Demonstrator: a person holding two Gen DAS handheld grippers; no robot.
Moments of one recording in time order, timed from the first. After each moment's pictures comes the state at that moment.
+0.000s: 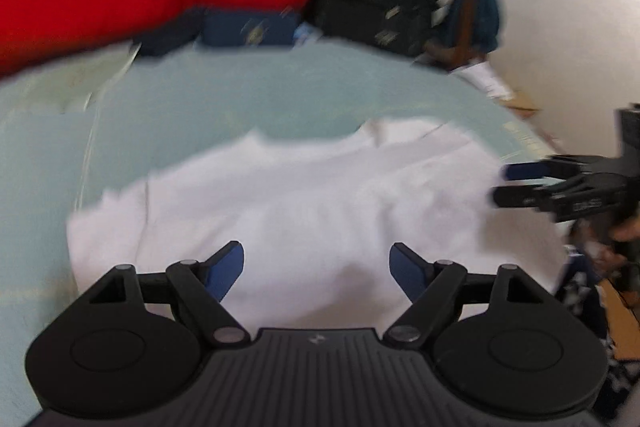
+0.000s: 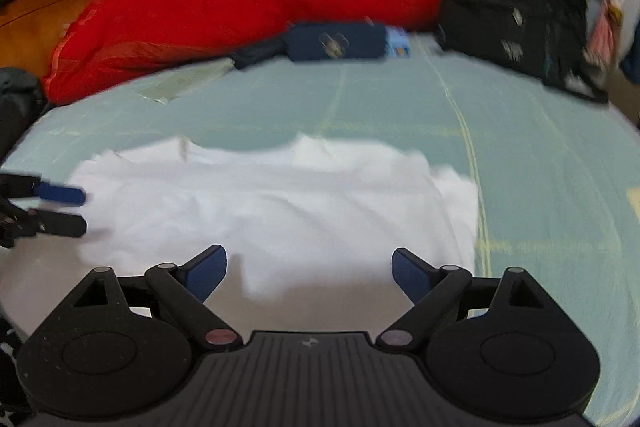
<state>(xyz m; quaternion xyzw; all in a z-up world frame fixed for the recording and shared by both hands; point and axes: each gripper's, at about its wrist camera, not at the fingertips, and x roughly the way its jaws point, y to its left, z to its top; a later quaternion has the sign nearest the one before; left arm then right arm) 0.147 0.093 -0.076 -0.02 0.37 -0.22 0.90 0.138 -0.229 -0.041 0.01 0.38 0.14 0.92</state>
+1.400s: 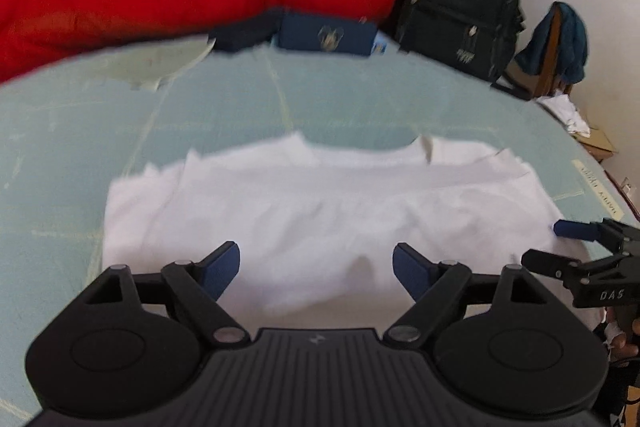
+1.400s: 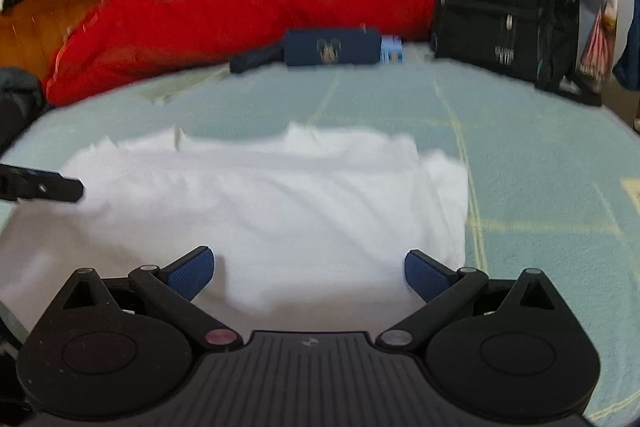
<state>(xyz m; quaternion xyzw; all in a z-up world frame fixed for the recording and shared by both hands) 0.120 0.054 -0.050 -0.03 0.34 -0.11 0.93 0.113 -0.233 -0.053 0.00 0.31 0.15 0.94</state>
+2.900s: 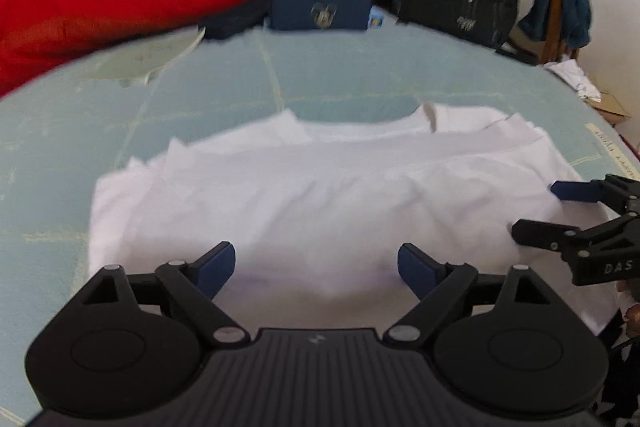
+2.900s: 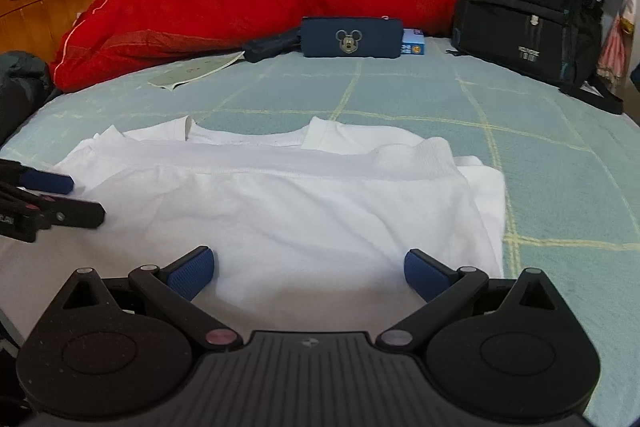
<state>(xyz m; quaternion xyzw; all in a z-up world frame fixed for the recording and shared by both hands) 0.123 0.041 -0.066 0.02 0.37 -0.09 0.93 0.132 -0.217 -0.064 -0.01 0.34 0.16 0.93</state>
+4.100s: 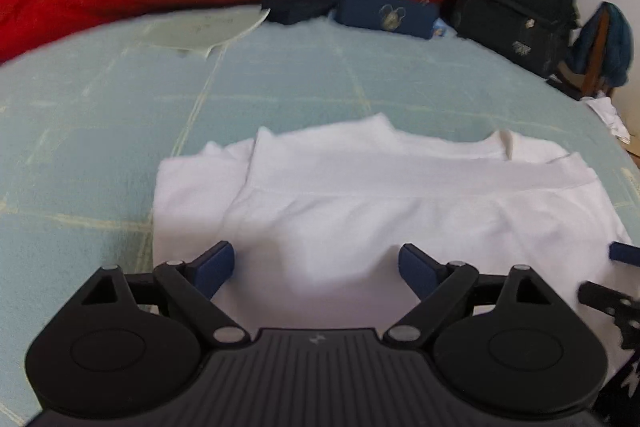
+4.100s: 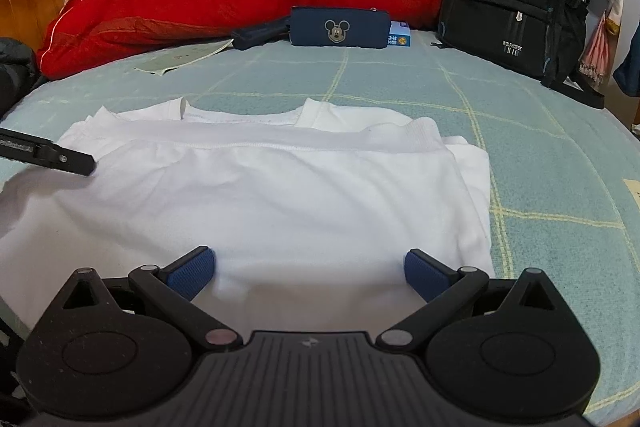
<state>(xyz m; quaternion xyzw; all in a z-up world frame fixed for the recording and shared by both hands) 0.156 0.096 -0.075 -0.05 0.39 -0.05 0.92 0.117 -0.210 -0.069 -0.02 0.35 0.13 0.93</state>
